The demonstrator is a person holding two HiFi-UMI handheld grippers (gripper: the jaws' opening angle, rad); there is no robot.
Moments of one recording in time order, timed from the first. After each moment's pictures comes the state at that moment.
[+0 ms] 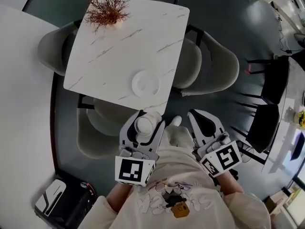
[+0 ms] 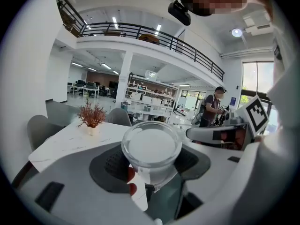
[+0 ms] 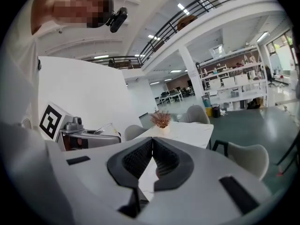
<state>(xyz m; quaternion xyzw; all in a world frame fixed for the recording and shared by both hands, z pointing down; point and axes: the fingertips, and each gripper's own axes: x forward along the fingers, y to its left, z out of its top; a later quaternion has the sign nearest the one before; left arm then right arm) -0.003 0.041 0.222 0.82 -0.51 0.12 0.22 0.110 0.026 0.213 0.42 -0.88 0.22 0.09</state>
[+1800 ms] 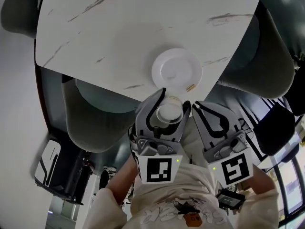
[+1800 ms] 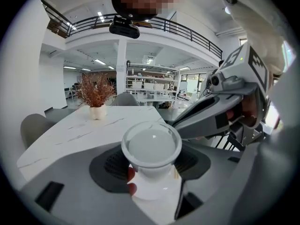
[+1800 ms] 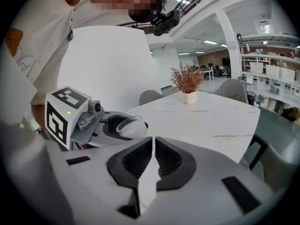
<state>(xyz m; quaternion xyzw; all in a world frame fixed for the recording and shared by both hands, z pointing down) -0.064 -0.046 0.438 0.82 -0.49 0.24 0.19 -0.032 -0.038 0.418 0.23 -0.91 0.23 0.27</state>
